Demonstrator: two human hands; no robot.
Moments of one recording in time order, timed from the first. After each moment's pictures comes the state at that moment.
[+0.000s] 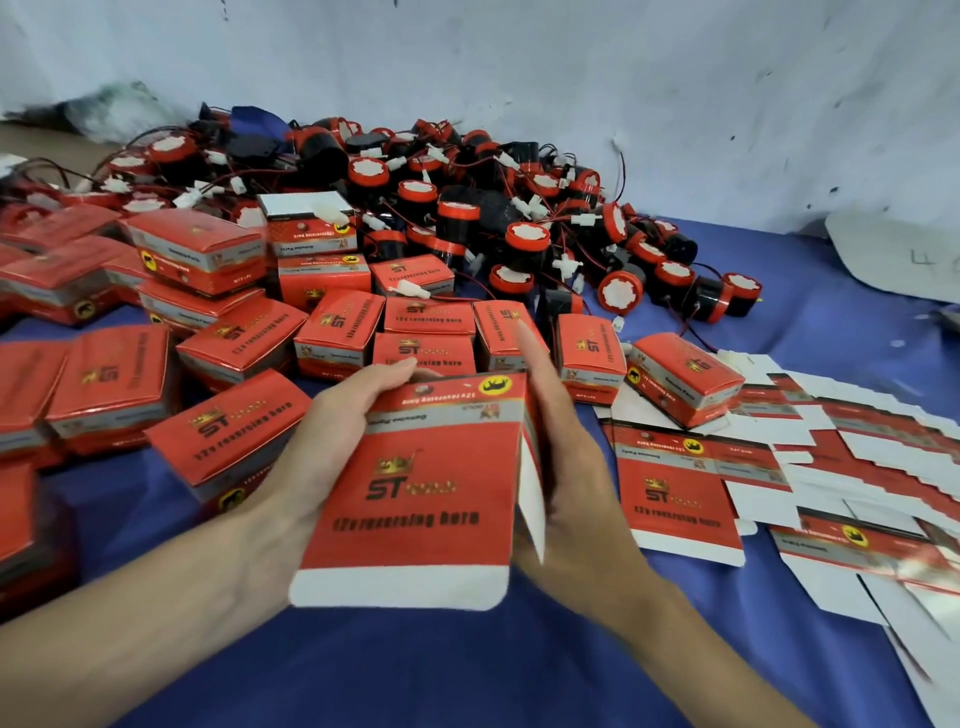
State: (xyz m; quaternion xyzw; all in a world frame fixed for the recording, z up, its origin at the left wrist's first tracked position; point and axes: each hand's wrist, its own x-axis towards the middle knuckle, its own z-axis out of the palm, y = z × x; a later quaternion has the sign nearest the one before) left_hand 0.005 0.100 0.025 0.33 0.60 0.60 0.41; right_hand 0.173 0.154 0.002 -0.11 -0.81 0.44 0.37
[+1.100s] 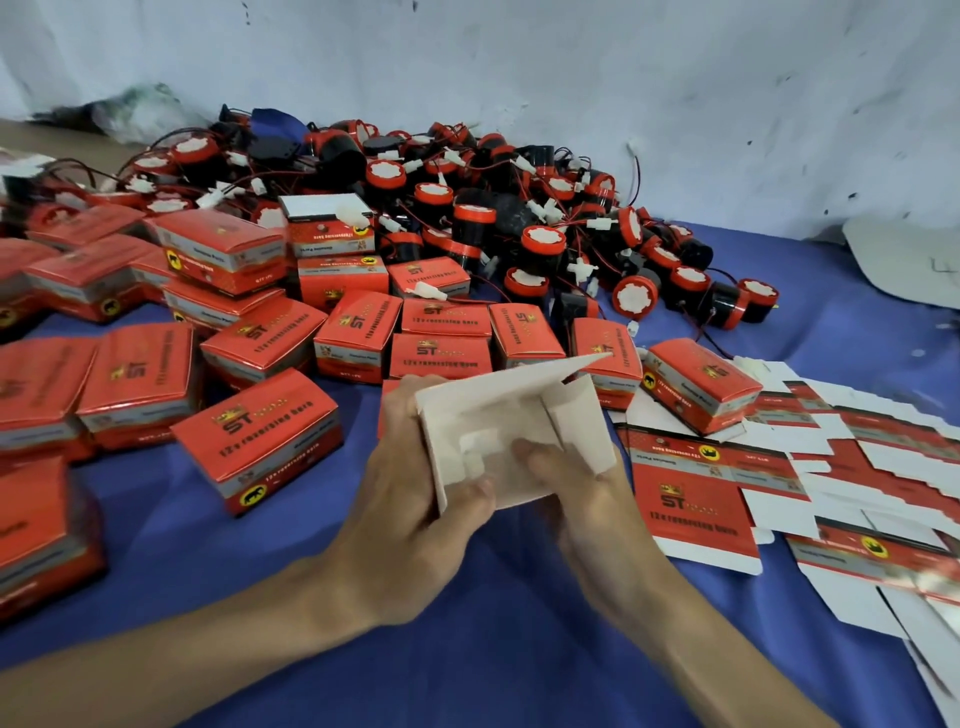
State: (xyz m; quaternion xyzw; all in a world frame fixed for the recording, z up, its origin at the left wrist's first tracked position) left_hand 0.048 0.077 -0.020 0.58 0.54 0.60 0.09; right_hand 0.172 0.146 0.007 -0.25 -0.71 0.58 0.30
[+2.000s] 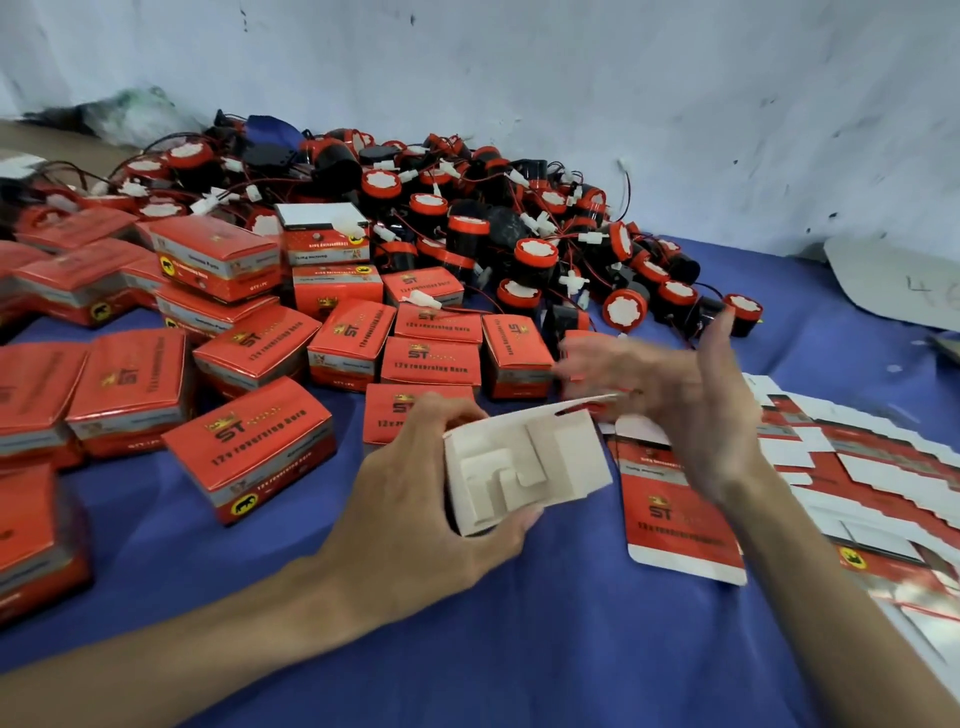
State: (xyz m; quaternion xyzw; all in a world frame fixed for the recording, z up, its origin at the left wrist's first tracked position) left_hand 0.047 0.080 -0.018 0.58 0.63 0.51 0.01; right_hand 0.188 0.229 0.058 -0.27 -0.76 0.52 0.28
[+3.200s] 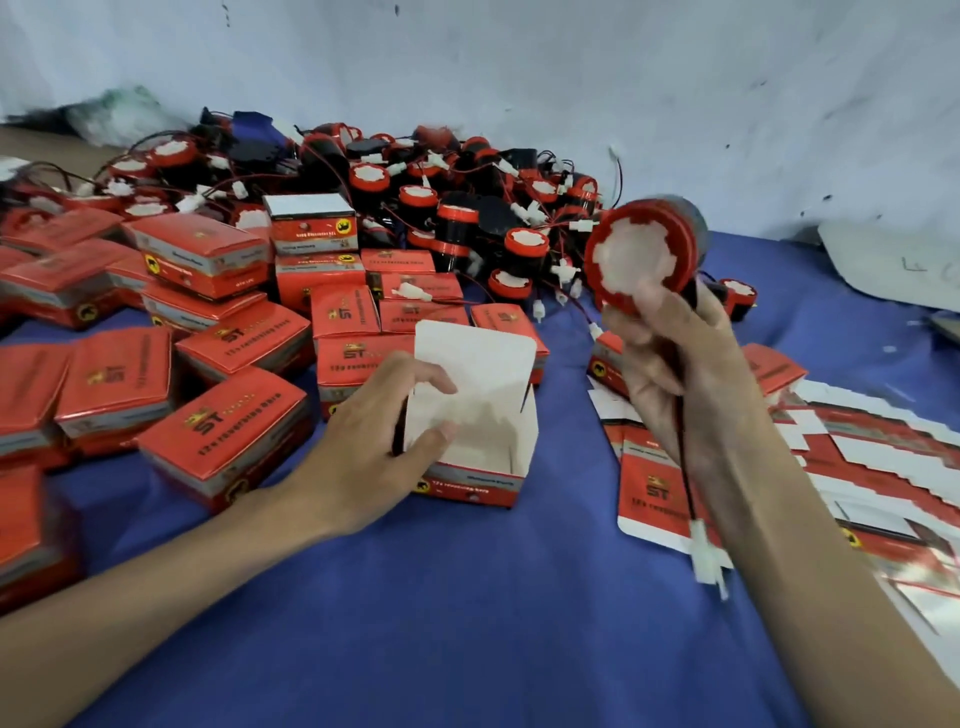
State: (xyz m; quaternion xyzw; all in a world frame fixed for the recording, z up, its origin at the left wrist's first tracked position) left_hand -0.001 0.098 -0.021 0.63 0.64 0.44 0.08; right_hand 0.186 0.221 0.068 -0.11 -0.55 0.69 0.45
